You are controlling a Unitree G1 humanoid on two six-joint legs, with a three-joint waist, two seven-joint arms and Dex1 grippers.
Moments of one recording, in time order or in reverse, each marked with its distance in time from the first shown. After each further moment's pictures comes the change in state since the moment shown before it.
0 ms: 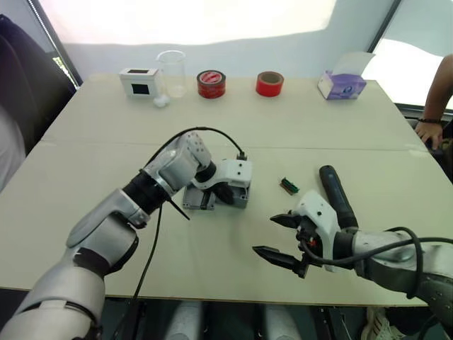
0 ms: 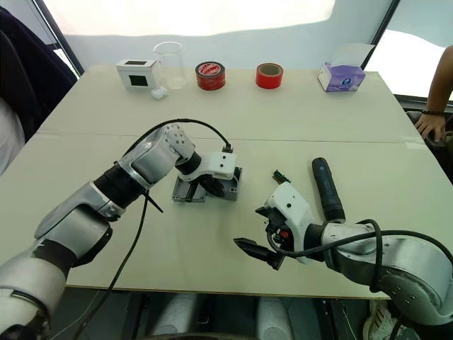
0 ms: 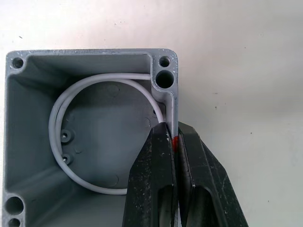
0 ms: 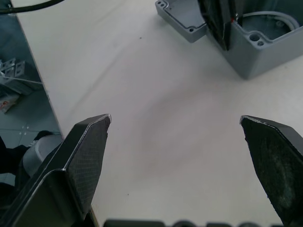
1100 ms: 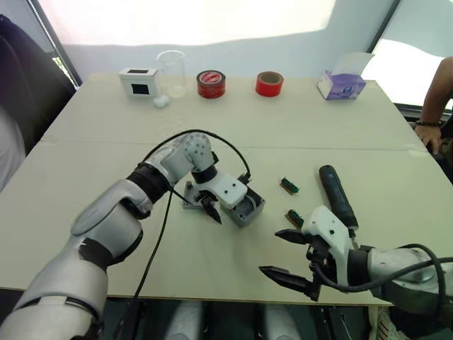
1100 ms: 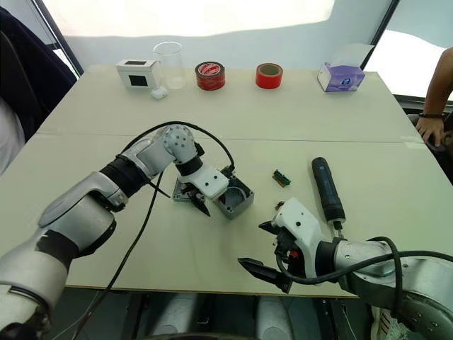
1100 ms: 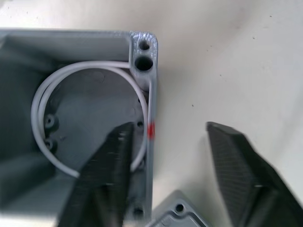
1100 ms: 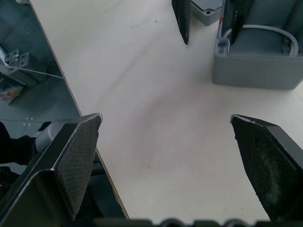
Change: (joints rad) left arm -0.087 0.003 -0.133 0.296 -0.127 -0.682 -0.187; right arm 0.134 -0.079 -0.069 -0.059 0.053 -0.092 0.038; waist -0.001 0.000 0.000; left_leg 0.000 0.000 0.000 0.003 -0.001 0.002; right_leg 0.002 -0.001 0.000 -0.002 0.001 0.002
